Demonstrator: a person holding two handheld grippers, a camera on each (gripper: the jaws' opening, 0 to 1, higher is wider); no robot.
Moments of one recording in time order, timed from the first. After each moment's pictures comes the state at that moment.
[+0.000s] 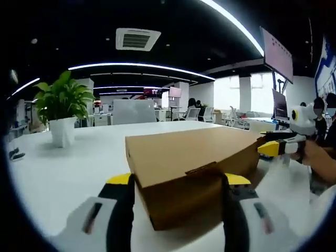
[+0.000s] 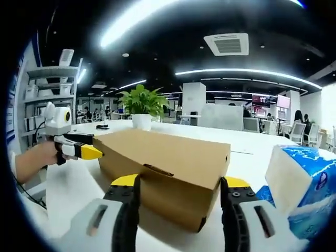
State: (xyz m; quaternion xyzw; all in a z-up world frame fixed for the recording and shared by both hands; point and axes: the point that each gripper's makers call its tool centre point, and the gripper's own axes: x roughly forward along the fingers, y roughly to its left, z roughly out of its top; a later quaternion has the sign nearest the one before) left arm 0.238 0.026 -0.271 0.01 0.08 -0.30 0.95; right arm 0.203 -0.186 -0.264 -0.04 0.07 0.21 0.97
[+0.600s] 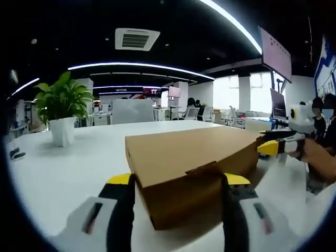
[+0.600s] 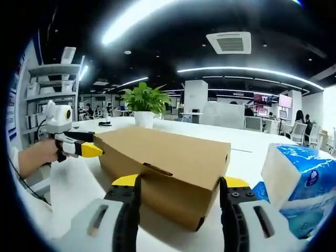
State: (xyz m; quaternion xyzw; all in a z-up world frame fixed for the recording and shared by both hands) left arm 0.209 0.013 -0.271 0.01 0.08 -0.30 0.95; right arm 0.188 -0.188 -0.265 -0.05 0.08 0.22 0.97
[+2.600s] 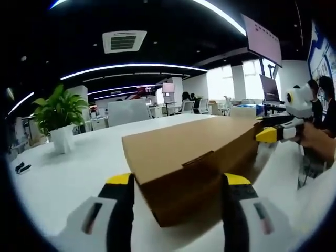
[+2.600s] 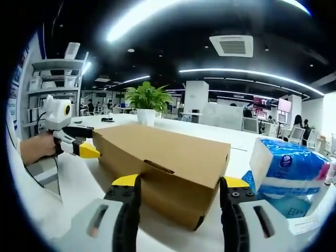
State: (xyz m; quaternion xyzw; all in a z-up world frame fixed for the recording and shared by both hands) left arm 0.171 0.004 -0.278 0.07 0.09 -0.31 0.94; right arm 0.150 -0.203 -0.268 -0.07 0.08 0.22 0.97
